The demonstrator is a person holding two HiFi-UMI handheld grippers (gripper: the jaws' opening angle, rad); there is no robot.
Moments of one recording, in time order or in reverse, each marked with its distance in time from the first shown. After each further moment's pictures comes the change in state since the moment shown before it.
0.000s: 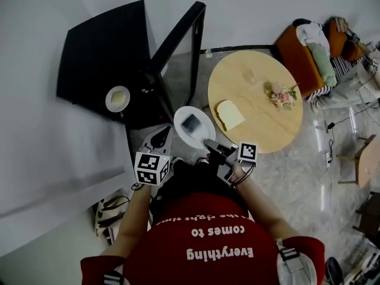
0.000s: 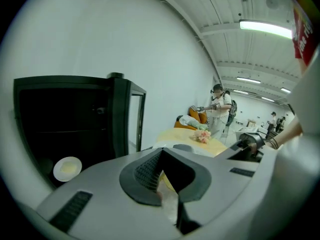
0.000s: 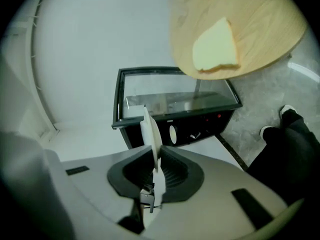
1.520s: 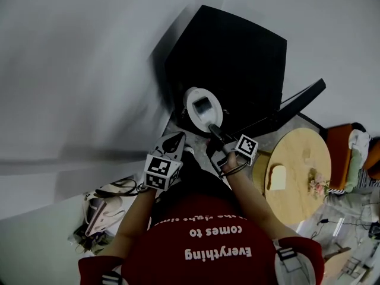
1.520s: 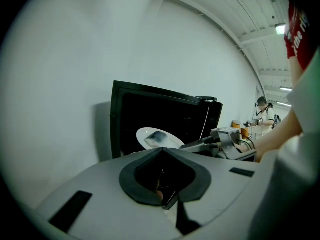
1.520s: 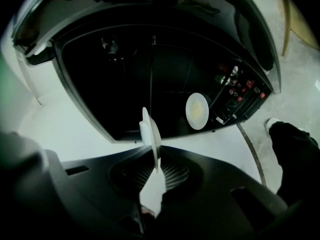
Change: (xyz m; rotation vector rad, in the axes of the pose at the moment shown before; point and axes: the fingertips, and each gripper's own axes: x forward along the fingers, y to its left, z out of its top) left arm -0.142 0.225 -0.028 -0.230 -0.101 0.406; right arm 0.336 0.041 -0.076 -0.108 0.258 -0.033
